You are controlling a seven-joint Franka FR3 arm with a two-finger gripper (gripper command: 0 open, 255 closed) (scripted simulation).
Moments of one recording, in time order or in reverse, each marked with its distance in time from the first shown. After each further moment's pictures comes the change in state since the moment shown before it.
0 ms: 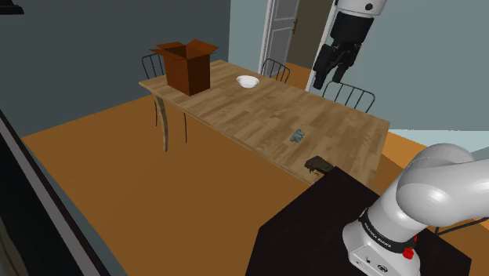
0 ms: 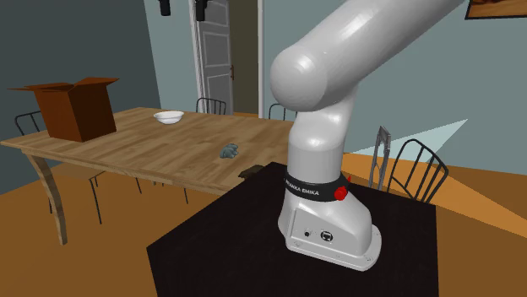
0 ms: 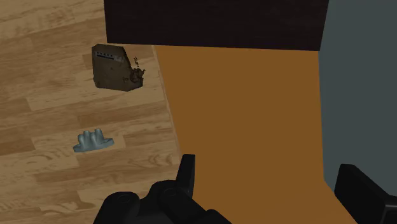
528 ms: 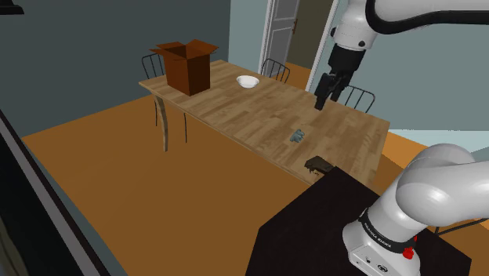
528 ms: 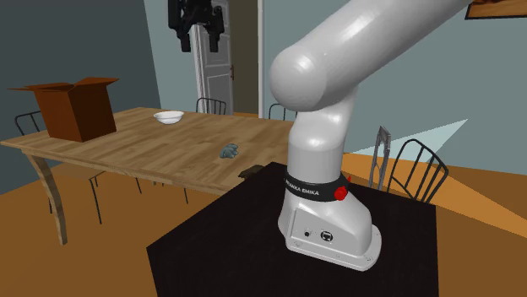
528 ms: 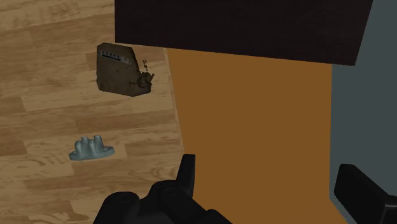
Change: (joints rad) arm -0.009 -0.036 -0.062 -0.193 -0.057 0.138 -0.112
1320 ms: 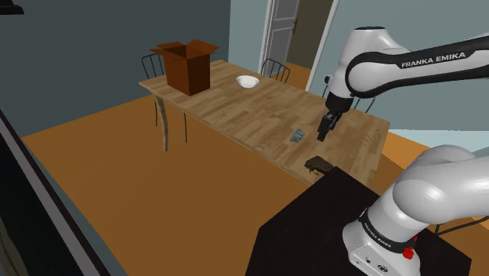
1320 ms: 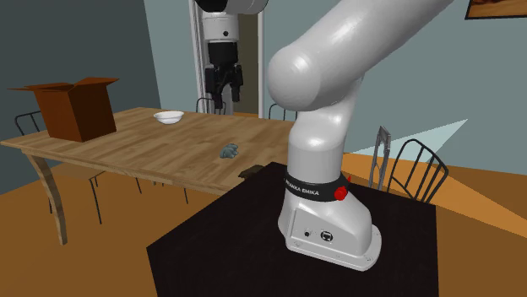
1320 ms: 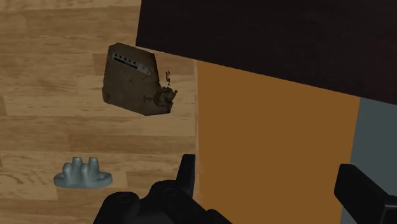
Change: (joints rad) arm -0.068 0.079 -0.157 -0.303 -0.160 0.357 -0.223
